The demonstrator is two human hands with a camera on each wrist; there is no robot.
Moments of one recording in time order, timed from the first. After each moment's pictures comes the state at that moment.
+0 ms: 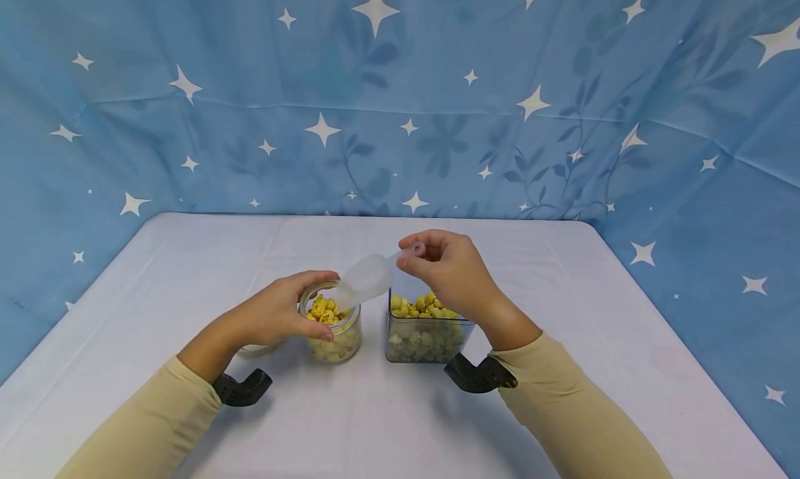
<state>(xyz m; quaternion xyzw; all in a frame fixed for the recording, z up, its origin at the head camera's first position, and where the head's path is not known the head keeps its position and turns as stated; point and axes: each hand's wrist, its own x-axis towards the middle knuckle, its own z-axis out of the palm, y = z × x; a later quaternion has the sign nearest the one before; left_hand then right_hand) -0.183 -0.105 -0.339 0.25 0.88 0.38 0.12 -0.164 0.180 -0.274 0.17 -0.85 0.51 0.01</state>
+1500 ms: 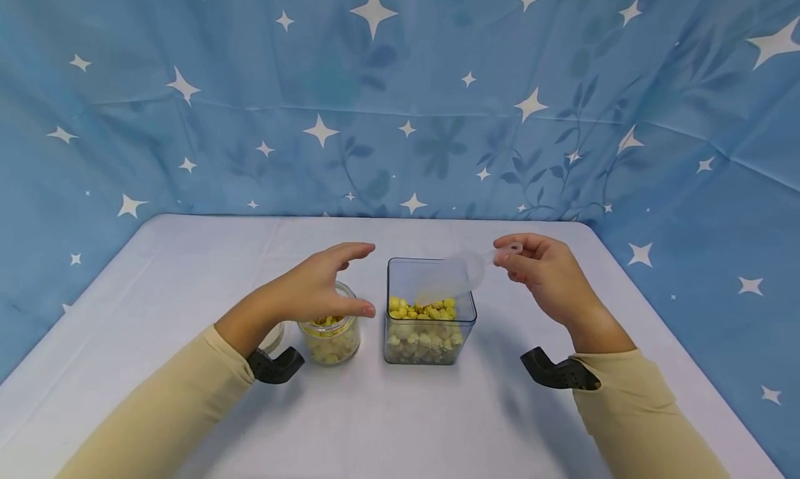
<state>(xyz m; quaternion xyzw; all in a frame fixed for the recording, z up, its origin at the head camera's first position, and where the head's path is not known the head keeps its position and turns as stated) -0.197 -0.058 -0.303 0.32 0.88 0.34 0.09 -0.173 0.294 -0.291 0.16 -0.73 0.67 0.00</state>
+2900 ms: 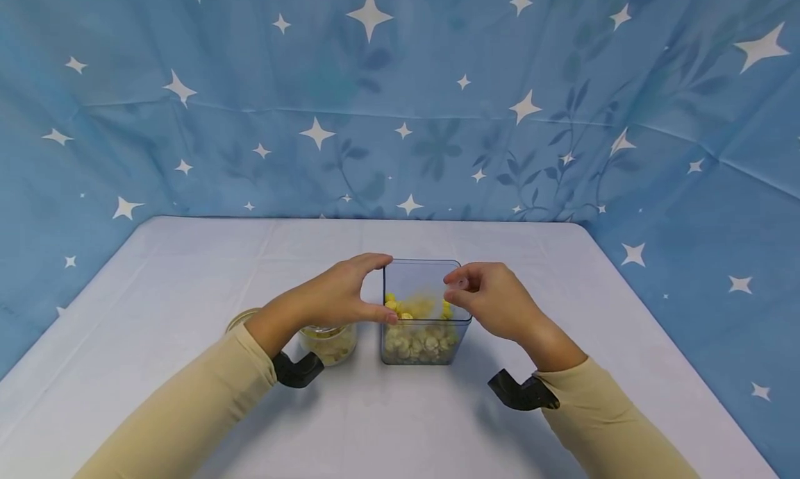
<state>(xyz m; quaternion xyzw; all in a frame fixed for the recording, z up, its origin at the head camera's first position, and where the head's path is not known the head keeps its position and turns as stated) -0.196 -0.025 -0.308 0.30 0.90 0.30 0.12 -0.155 0.241 -0.297 0.13 -0.92 0.37 -0.01</state>
